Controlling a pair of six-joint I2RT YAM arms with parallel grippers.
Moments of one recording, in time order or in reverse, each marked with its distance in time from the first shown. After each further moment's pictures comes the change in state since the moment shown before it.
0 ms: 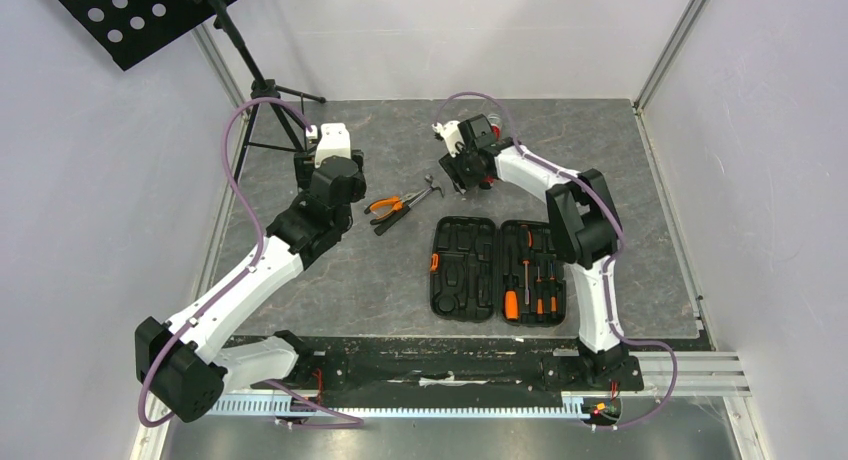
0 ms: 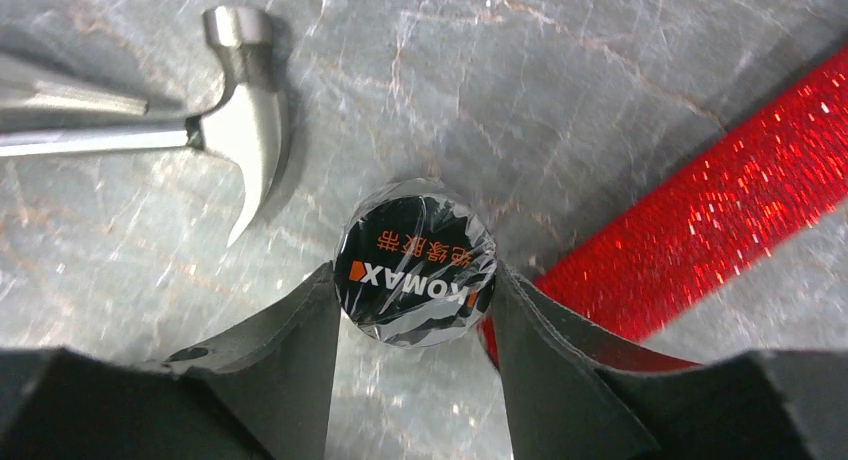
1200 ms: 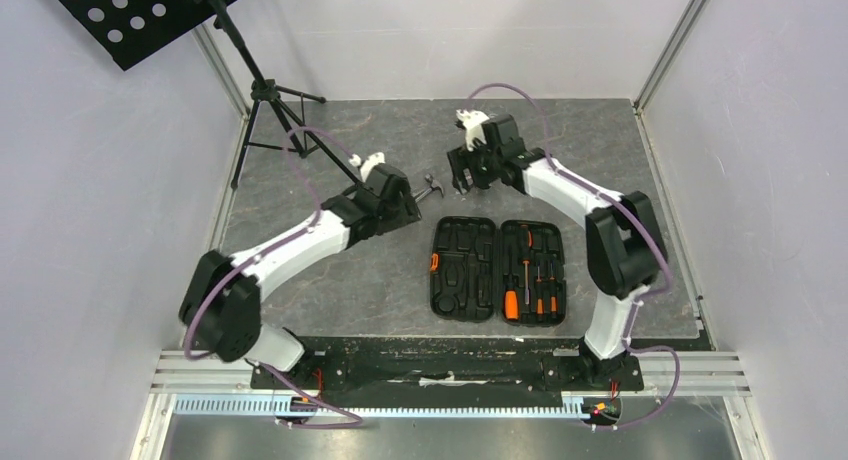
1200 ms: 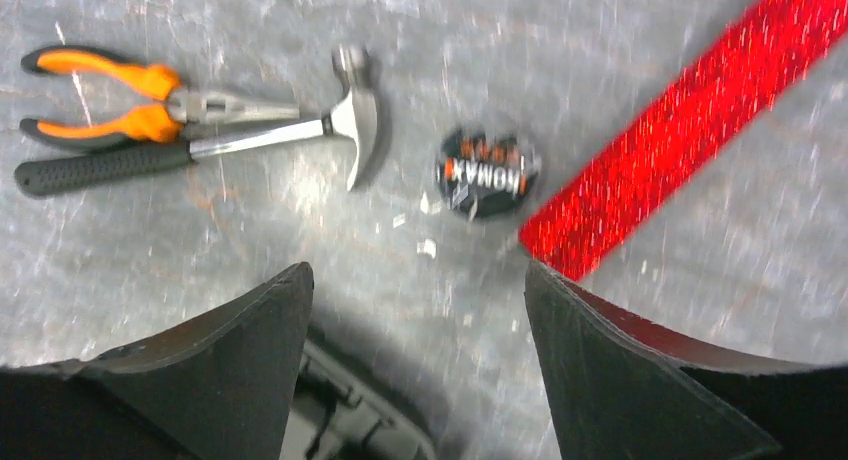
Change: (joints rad) left arm -0.076 0.382 0.036 -0.089 0.569 -0.722; right arm -0.034 -0.398 -0.394 0.196 -0.106 0.230
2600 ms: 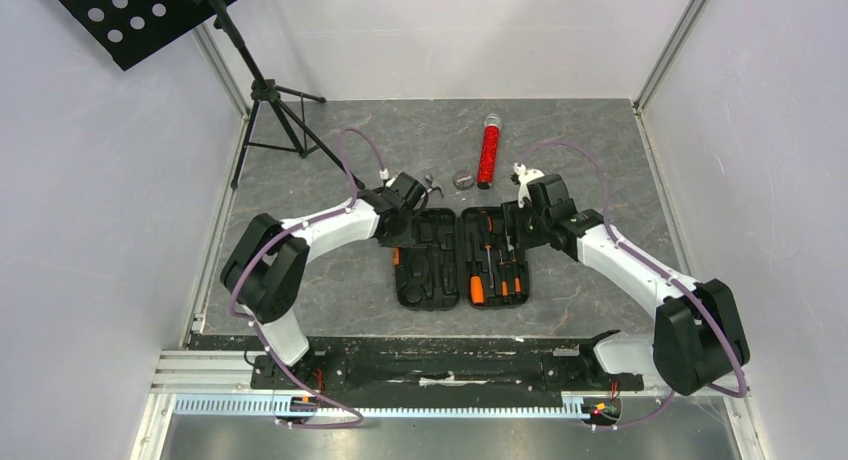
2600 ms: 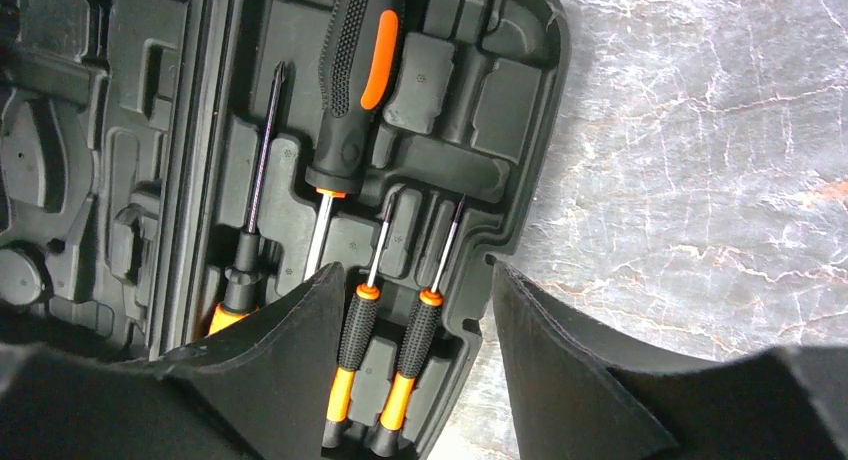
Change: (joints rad) left arm -0.003 0.216 0.082 -0.185 -0.013 0.283; right arm -0.019 -0.503 -0.501 -0.167 0.105 0.197
